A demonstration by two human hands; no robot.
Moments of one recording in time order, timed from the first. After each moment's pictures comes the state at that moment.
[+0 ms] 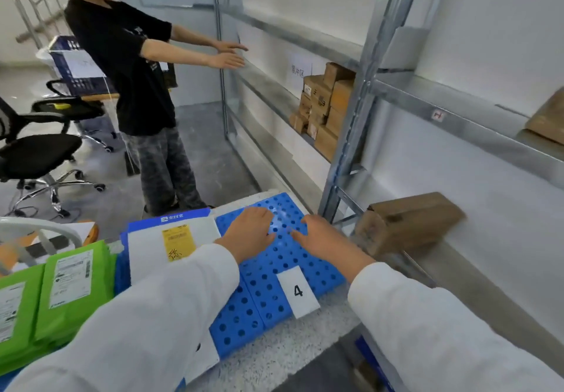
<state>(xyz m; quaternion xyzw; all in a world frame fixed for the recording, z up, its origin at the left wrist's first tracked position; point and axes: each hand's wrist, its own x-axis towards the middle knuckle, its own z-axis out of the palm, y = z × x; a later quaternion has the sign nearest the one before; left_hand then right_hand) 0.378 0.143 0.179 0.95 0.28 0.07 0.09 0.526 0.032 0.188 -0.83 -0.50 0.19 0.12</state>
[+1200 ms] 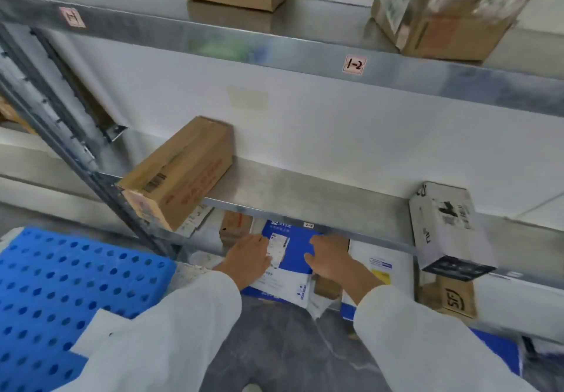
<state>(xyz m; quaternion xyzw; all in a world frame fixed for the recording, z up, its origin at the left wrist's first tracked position) 0.654 -0.140 0.039 0.98 -0.08 -0.12 0.11 0.678 -0.331 0.059 -0.95 -0.05 0.27 0.12</state>
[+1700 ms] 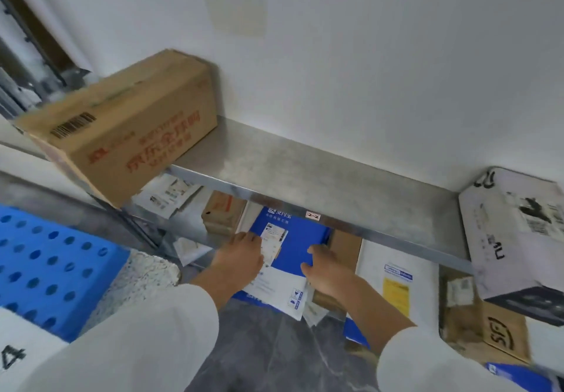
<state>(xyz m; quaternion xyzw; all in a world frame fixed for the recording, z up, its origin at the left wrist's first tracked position) 0.699 -0.158 -0.102 0.99 -0.04 -0.13 0.04 0.725 -0.349 -0.091 -0.93 -0.03 0.33 0.16</state>
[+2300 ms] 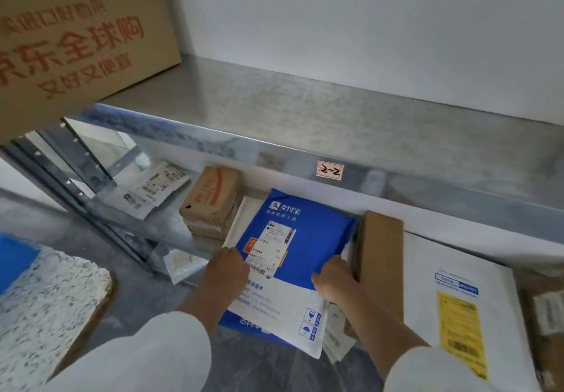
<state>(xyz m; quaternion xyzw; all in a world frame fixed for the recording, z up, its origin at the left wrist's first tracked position) 0.745 -0.150 -0.293 0.96 0.18 -0.15 0.17 0.785 -0.353 -0.304 -0.93 0.10 0.30 0.20</state>
